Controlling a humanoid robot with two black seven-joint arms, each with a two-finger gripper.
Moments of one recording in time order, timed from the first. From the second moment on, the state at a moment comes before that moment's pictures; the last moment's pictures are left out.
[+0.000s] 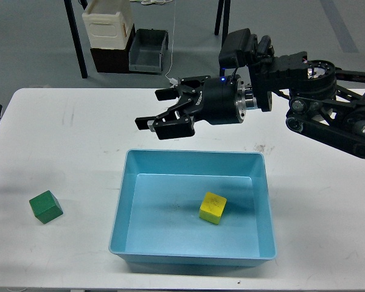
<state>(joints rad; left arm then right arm) -0.03 0.60 -1.37 -1.43 -0.17 -0.26 -0.48 1.28 -0.29 0.29 1.19 -1.57 0.15 0.49</state>
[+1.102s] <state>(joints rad) -0.46 0.91 -1.28 -1.45 1.38 -0.49 -0.49 0.21 -0.20 1.43 1.55 -1.21 0.01 0.33</state>
